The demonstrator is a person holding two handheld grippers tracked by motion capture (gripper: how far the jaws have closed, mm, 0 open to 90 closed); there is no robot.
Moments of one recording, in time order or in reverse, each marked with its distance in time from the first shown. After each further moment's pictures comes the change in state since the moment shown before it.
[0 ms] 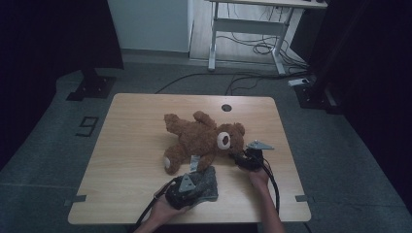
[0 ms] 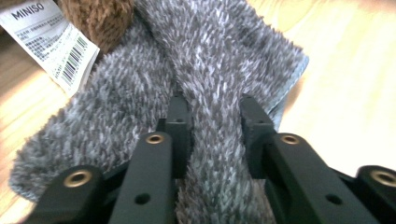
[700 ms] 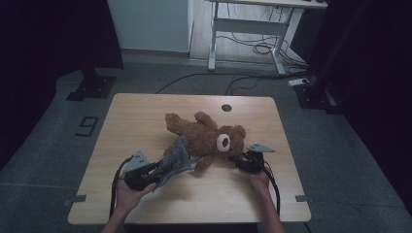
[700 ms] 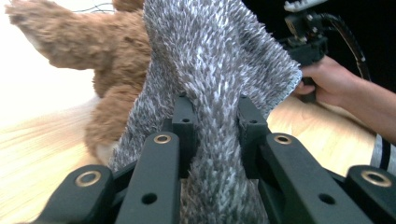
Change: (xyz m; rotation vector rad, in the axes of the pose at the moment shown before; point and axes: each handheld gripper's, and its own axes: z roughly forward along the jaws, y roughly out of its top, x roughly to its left) left arm 0.067 0.005 -0.117 -0.334 0.064 -0.170; right arm 0.005 -0.005 -0.006 0.004 0.020 0.008
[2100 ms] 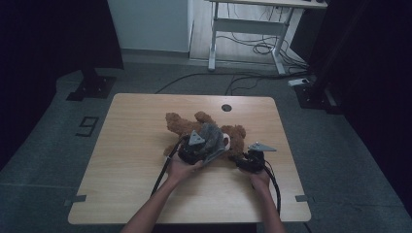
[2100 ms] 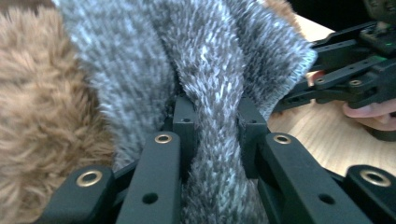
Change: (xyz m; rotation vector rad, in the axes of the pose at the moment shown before) left arm -0.020 0.042 0.172 0.167 0.036 0.061; right arm -0.005 0.000 0.000 0.003 0.034 0.034
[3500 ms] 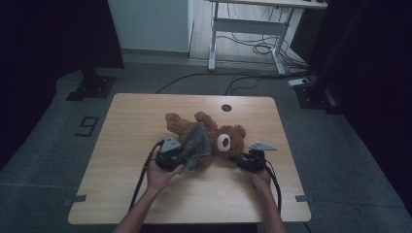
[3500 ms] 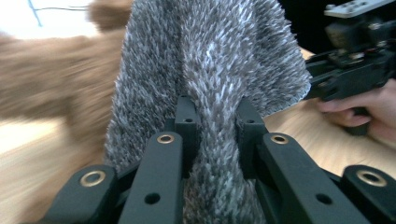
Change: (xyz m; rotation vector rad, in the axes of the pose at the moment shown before) left arm 0.005 -0.015 -0.063 -0.108 0.013 -0.041; right arm -0.004 0.000 -0.001 0.017 0.023 0.005
